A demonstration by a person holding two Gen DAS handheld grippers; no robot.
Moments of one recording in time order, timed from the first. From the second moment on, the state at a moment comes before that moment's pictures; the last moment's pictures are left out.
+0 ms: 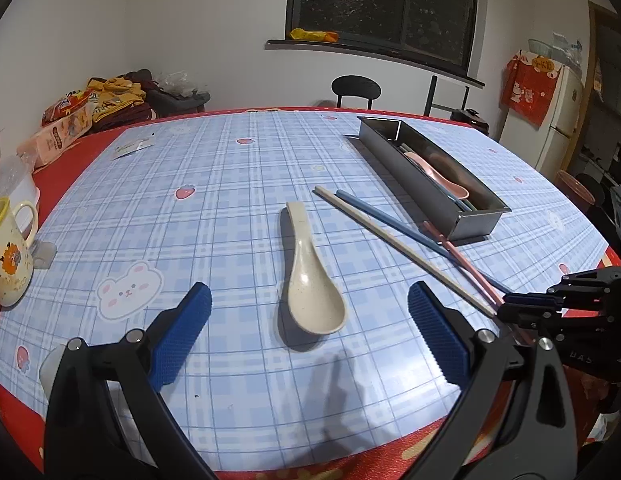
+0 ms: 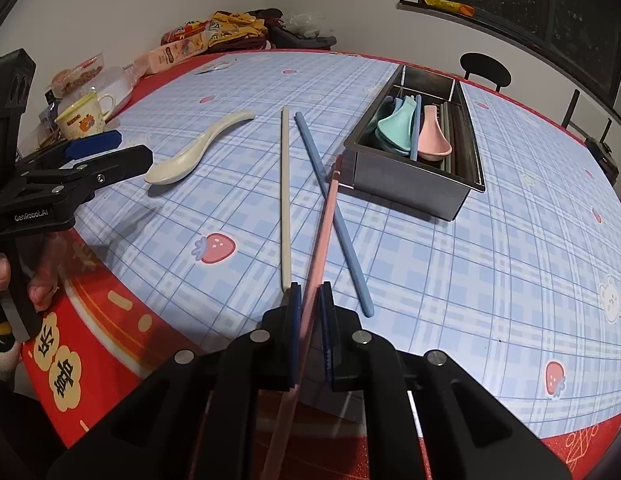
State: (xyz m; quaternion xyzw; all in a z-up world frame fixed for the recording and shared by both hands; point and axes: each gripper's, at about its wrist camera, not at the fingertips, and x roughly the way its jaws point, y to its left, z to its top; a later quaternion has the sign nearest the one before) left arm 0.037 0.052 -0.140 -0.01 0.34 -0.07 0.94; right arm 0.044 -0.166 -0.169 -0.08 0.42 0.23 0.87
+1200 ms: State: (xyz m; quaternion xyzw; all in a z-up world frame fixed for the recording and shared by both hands) left arm 0.134 0.044 -0.164 -0.01 0.45 -0.07 0.89; right arm 0.036 -0.190 -0.158 -0.01 0.38 0.27 0.89
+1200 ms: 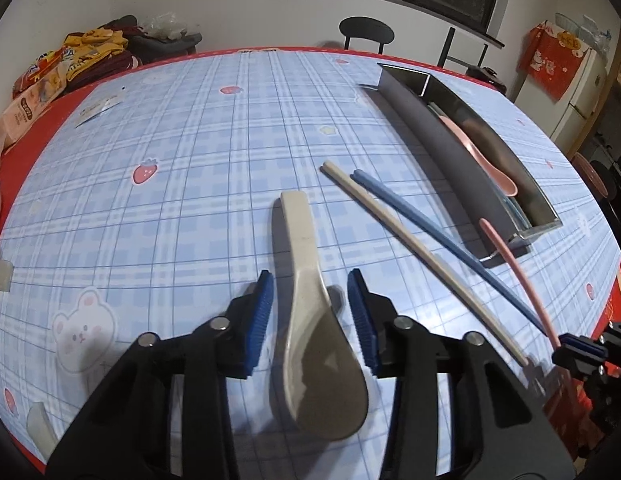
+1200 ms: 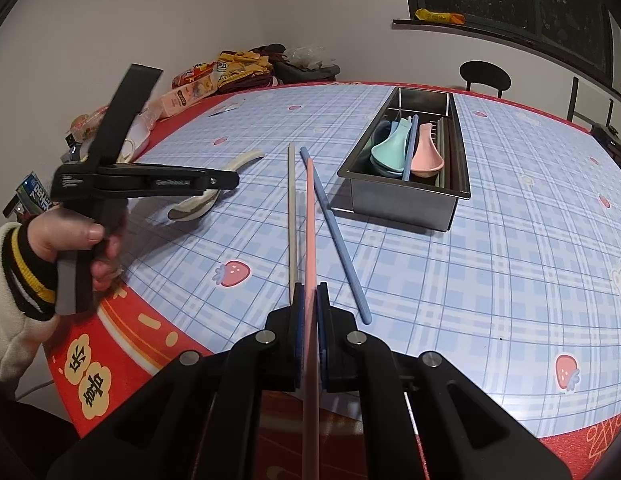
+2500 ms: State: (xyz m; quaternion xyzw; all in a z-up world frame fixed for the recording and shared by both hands) left arm 0.099 0.043 -0.123 -0.08 0.41 -0.13 0.90; right arm 0.040 -0.216 -0.150 0.06 0.36 0.28 0.89
